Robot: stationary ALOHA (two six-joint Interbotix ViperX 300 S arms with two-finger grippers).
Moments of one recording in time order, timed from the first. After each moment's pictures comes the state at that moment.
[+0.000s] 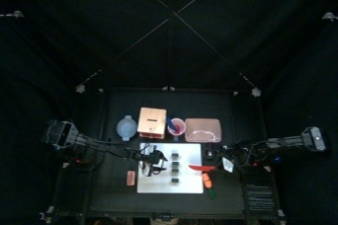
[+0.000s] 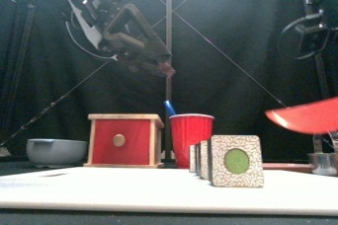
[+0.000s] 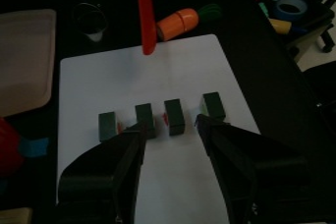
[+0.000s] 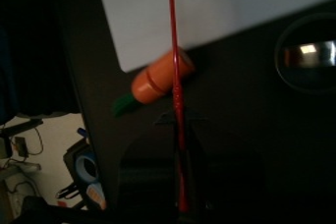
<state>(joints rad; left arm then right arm) -0.15 -0.06 0.71 0.03 -0.15 0.00 0.00 -0.78 1.18 0.55 0.64 0.06</state>
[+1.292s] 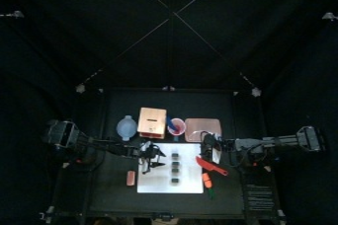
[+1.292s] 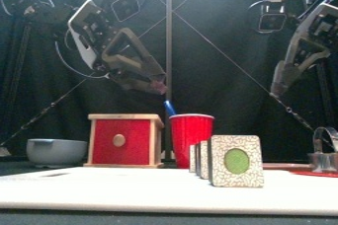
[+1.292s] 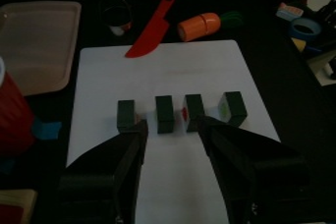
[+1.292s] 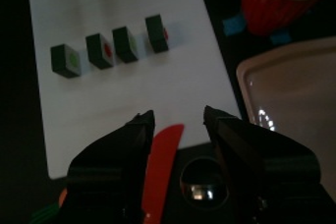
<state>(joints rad) -0.10 -0.04 0.82 -0.05 -0.36 0.00 0.00 -0.63 1.03 -0.10 0.31 0.34</state>
